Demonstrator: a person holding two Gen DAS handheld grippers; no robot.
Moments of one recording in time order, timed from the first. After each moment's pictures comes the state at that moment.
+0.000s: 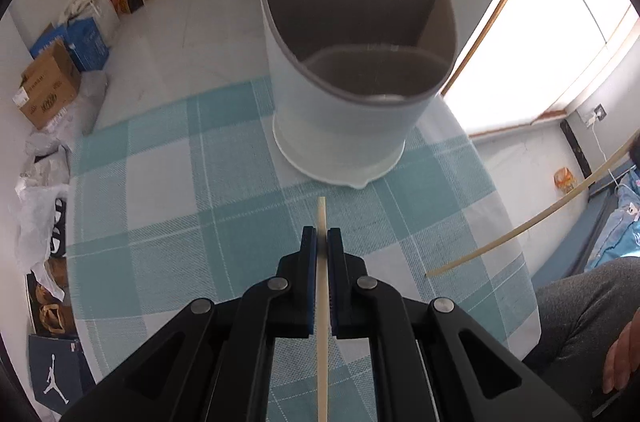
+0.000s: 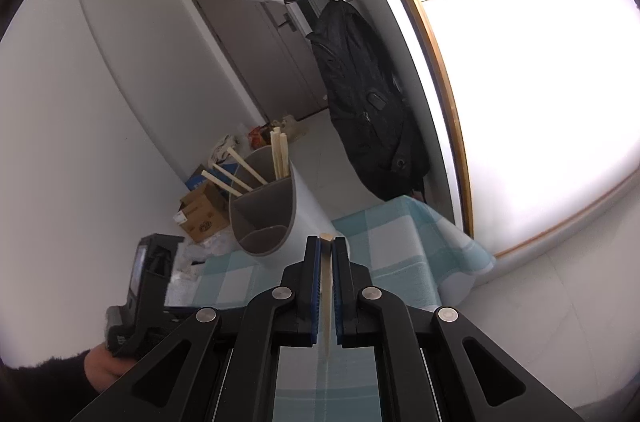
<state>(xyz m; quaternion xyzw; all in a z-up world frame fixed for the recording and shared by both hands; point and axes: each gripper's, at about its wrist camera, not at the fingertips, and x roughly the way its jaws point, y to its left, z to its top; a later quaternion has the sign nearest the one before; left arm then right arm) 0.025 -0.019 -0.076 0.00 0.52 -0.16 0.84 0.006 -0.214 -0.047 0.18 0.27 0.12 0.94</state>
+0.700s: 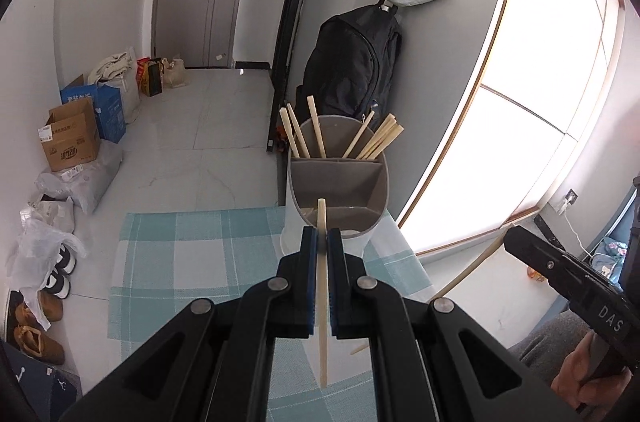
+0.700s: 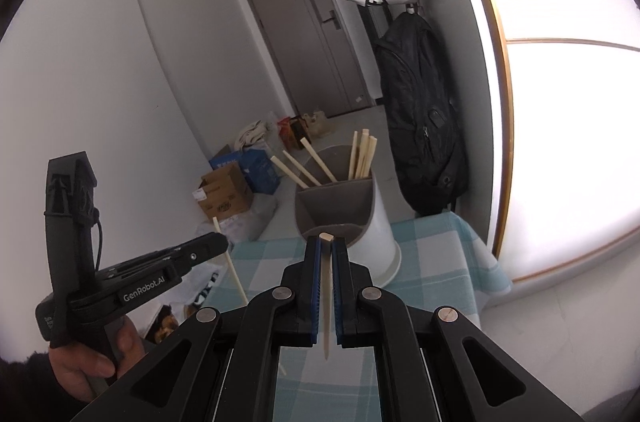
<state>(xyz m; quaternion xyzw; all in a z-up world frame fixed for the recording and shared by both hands) 0.009 0.004 -0.006 -0.07 0.33 -0.17 0.92 -0.009 -0.152 -0.012 0.11 0.26 0.16 0.95</state>
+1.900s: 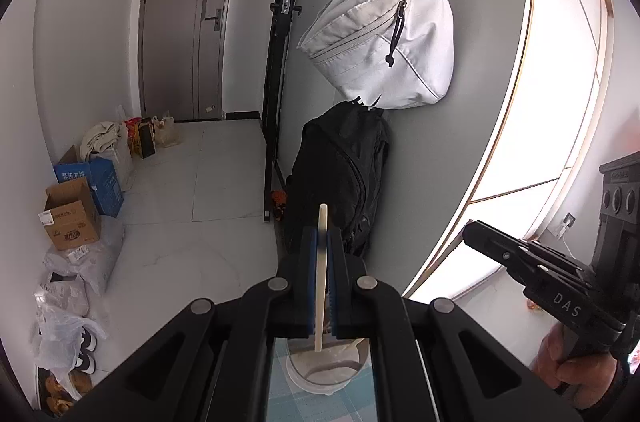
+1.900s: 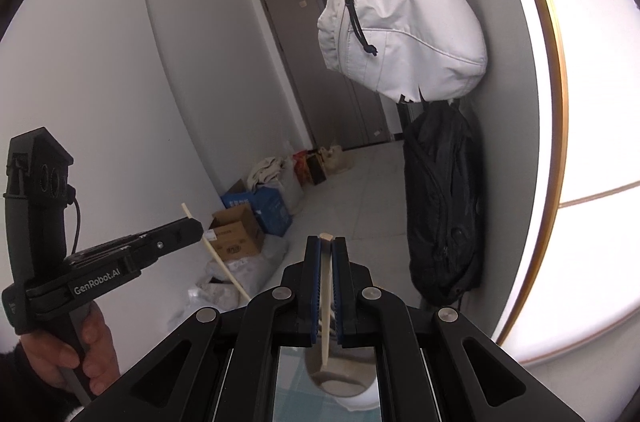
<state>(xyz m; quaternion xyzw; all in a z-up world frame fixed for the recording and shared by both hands) 0.094 -0.008 0.114 -0.05 0.27 -0.18 0.94 0.103 -0.159 0.128 0.09 0.21 0.19 0.96</state>
